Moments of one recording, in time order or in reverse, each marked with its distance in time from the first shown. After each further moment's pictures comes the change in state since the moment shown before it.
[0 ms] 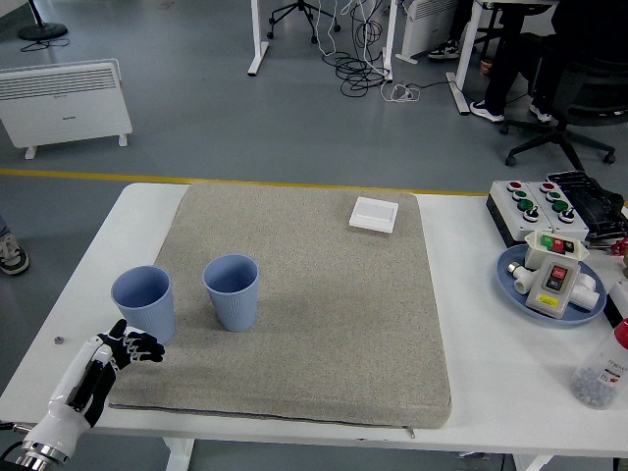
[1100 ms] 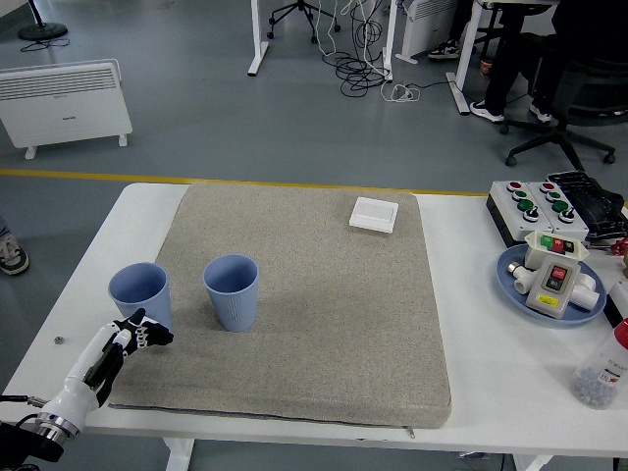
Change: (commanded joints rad) left arm -0.150 0.010 0.037 0.184 0.049 -0.007 0.018; right arm 0.005 0.002 -0.005 0.000 0.021 -0.001 0.003
